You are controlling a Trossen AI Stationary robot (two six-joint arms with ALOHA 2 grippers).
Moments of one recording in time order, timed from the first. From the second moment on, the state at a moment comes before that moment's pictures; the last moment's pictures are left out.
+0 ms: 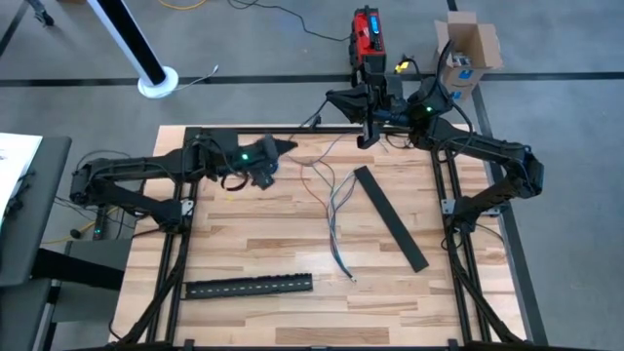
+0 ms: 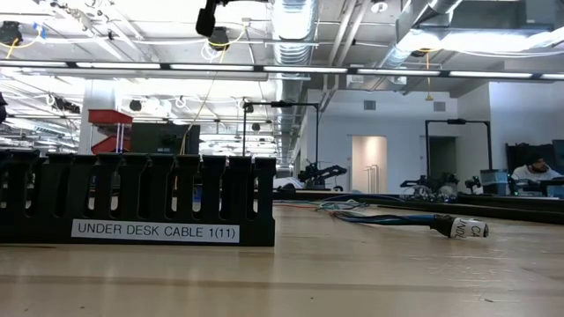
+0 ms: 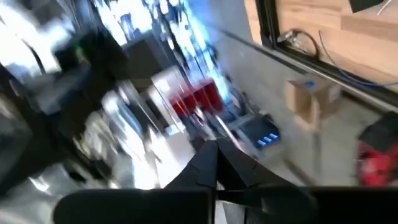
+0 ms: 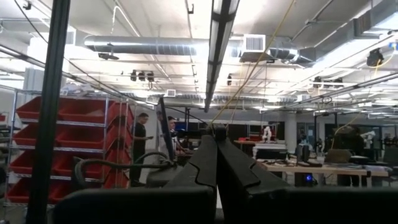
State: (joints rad) left arm 0.15 1.16 1.10 -0.08 -0.26 1.93; right arm -0.37 1.44 1.41 0.58 -0.39 0.15
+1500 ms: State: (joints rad) left arm 0.10 0.71 1.10 -0.20 -0.09 0.23; right arm -0.32 1.44 1.41 0.47 -0.35 0.18
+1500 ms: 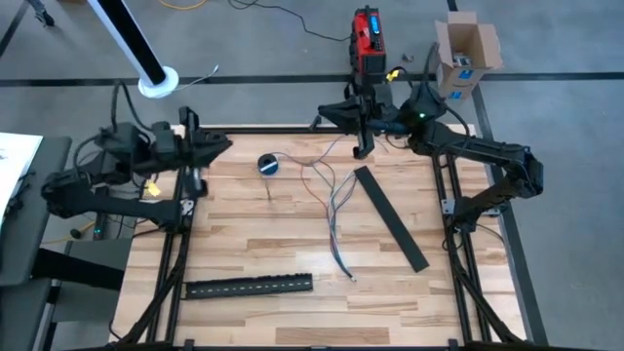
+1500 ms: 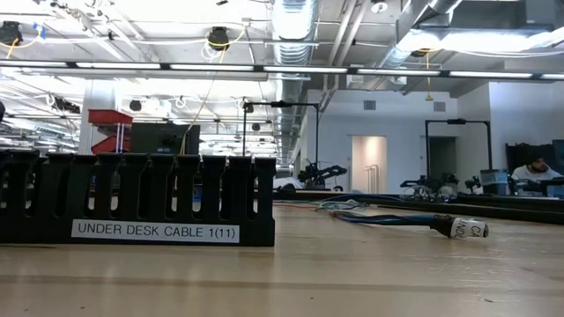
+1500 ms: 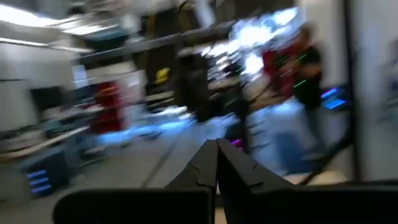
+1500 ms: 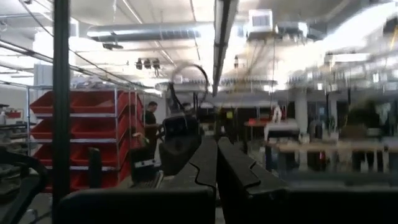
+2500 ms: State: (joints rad) left arm 0.10 0.75 1.07 -1.22 -0.23 -0.29; right arm -0.13 1.84 1.62 -0.45 -0.14 -0.04
